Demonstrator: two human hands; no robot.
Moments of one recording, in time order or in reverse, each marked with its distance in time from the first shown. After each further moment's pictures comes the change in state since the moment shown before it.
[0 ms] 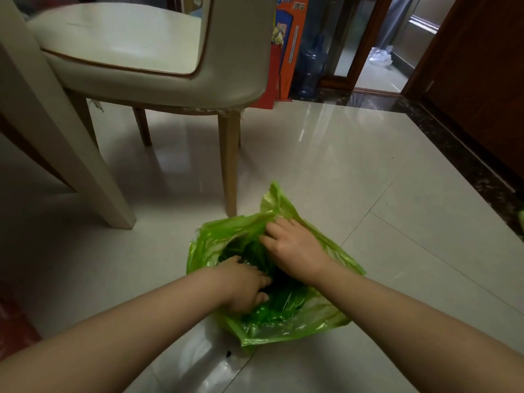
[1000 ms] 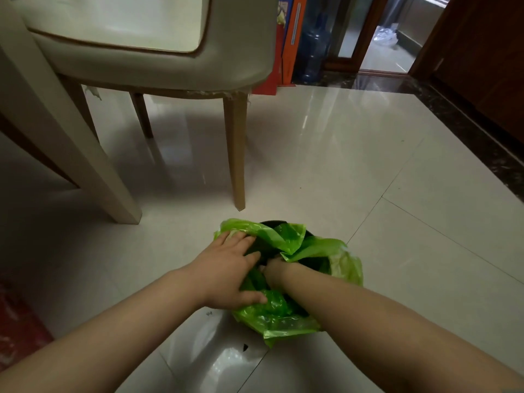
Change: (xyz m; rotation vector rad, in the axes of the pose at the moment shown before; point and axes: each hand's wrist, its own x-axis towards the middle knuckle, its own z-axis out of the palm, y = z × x) left_hand -0.029 -0.040 0.023 -0.022 0.291 -0.068; right_hand 0.032 -0.062 0.067 0.079 -0.989 -0.017
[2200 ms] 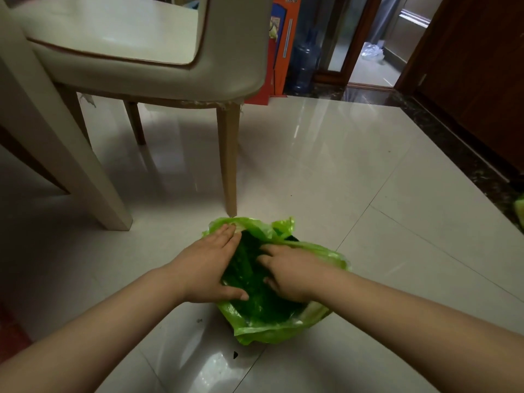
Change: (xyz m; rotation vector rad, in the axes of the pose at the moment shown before) left_hand -0.003 -0.017 -0.002 -0.153 0.057 -0.062; right_hand -0.077 0.026 -0.016 0.272 0.345 0.003
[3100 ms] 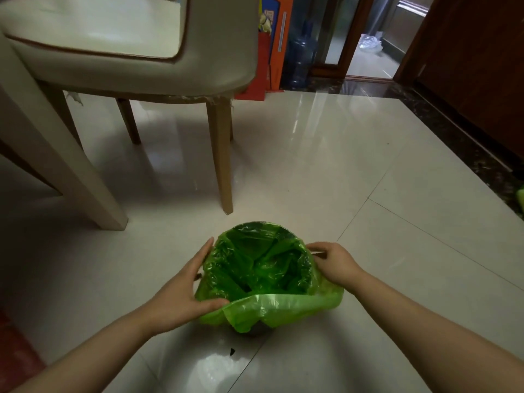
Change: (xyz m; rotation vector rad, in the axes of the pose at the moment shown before) left_hand -0.021 -0.015 0.067 -0.961 0.175 -0.097; right_hand -0.008 0.089 0.077 1.012 0.323 0.509
